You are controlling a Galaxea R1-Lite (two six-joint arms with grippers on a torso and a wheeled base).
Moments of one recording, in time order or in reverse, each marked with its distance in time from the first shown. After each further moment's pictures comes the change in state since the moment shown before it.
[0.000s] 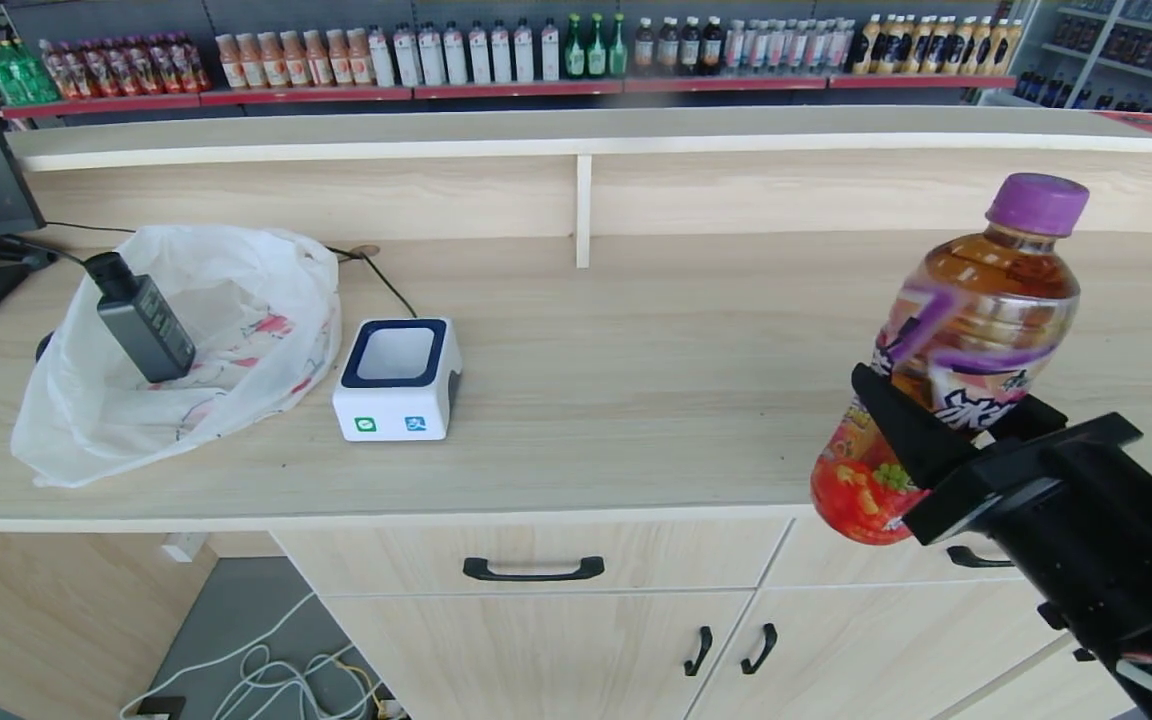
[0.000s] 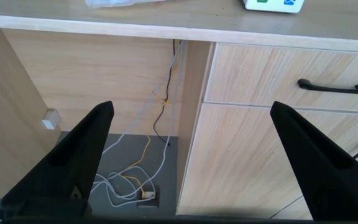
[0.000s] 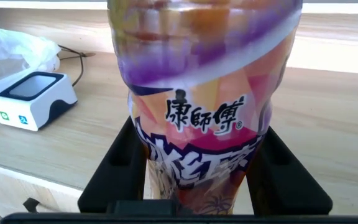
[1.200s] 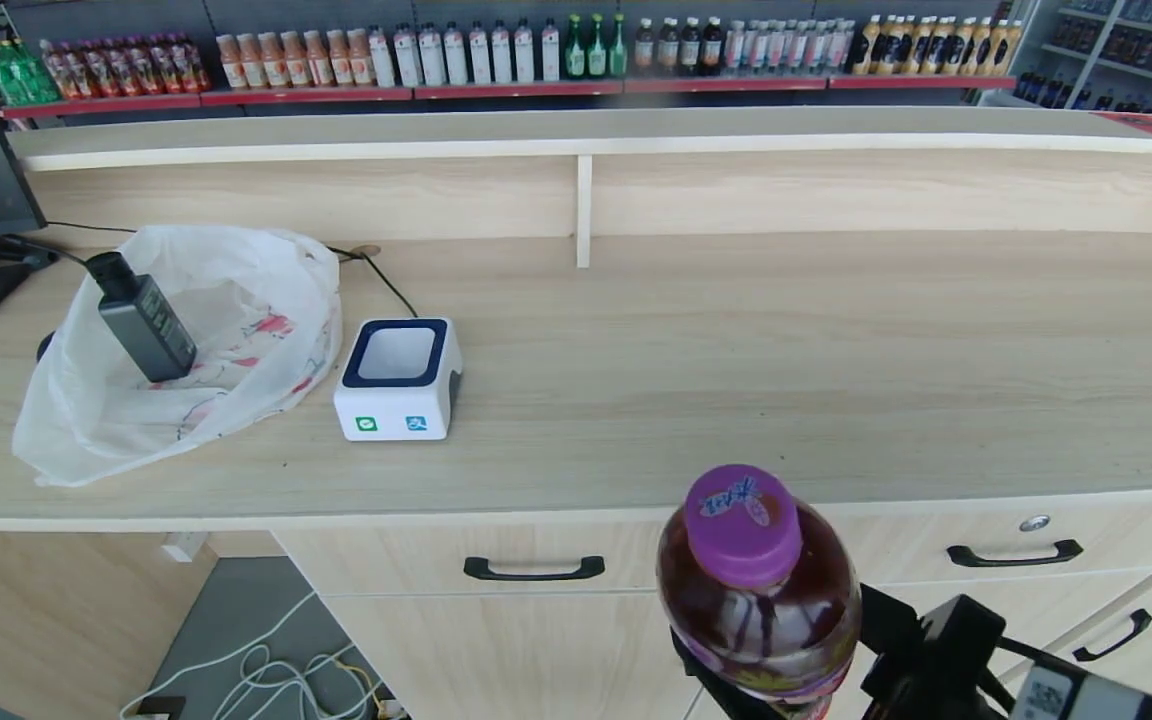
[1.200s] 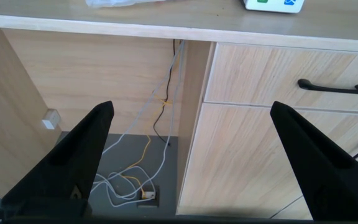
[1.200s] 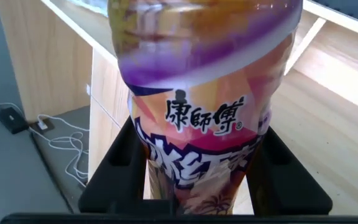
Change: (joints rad) left arm 0.000 0.000 0.000 0.000 0.000 0.000; right arm 0.448 0.107 0.071 0.000 0.001 -0.324
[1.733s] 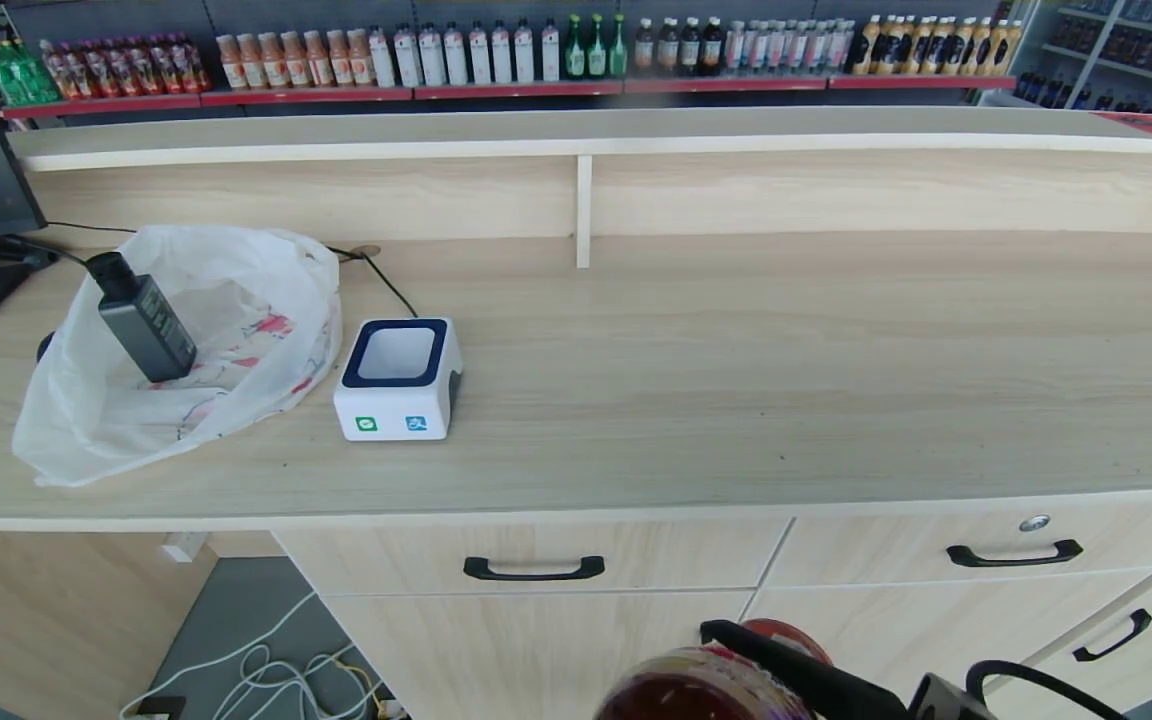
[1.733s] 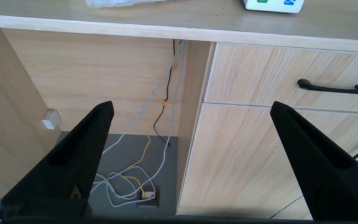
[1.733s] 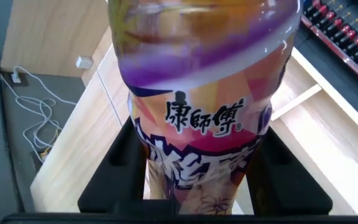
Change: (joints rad) left arm 0.000 0.000 0.000 0.000 0.000 0.000; right arm 0.092 -0.001 0.032 0.000 0.047 -0.363
